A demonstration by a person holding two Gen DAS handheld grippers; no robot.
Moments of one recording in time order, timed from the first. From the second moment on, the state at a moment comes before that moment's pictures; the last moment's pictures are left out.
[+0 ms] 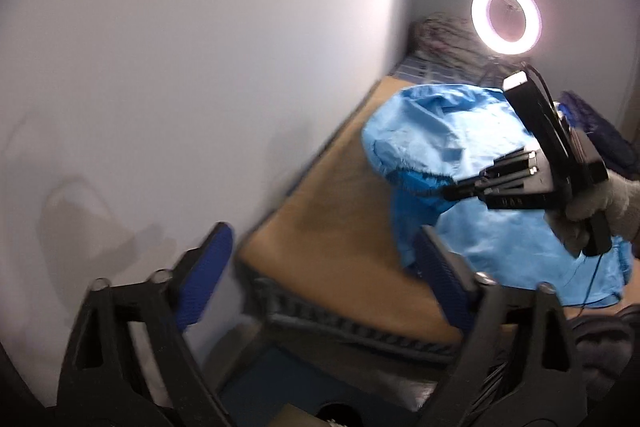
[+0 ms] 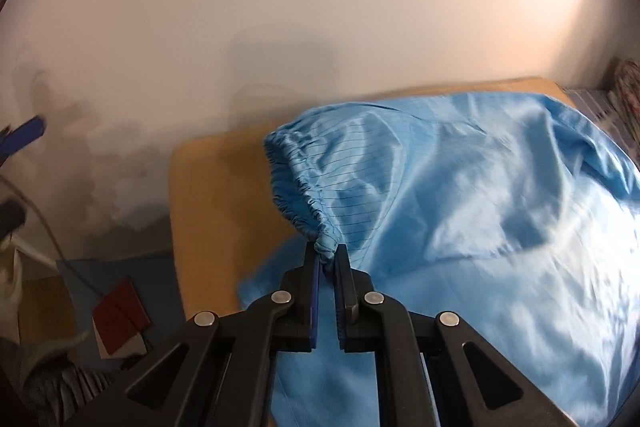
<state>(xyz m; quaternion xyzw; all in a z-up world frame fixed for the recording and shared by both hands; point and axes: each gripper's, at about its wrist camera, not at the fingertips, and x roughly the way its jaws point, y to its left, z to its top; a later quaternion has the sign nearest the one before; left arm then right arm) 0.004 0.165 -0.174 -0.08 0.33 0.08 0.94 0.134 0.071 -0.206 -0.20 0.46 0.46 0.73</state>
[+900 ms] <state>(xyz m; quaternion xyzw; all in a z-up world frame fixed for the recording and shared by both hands) 0.190 0.161 -0.290 -0.32 0.46 -0.06 0.82 0.142 0.012 -0.262 -0.11 0.49 0.47 0.73</state>
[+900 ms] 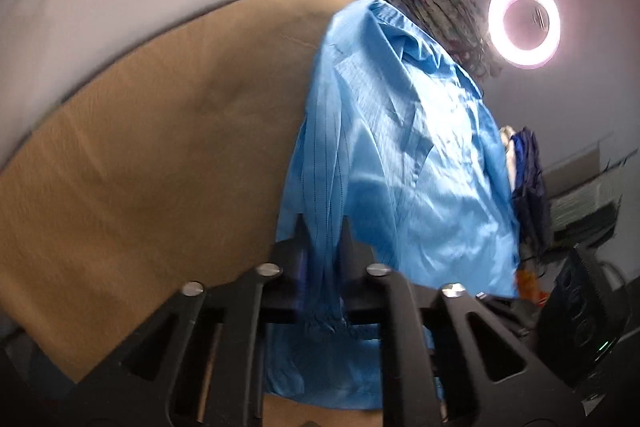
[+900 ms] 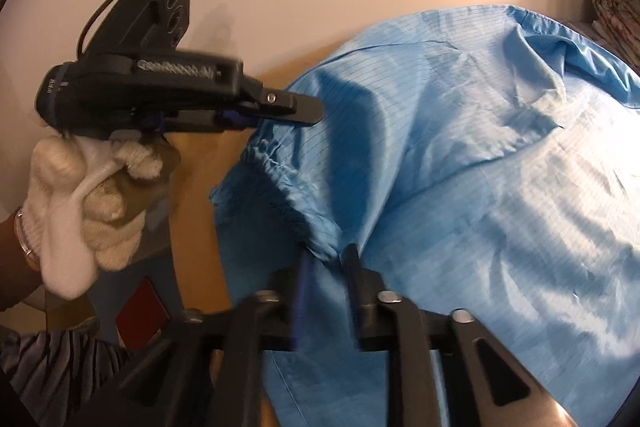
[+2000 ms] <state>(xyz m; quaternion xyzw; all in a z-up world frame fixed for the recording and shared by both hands) 0.166 0.103 -0.199 -0.13 0.39 -0.18 0.89 0.334 -0.028 -0.228 0.15 0.49 0.32 0.80</state>
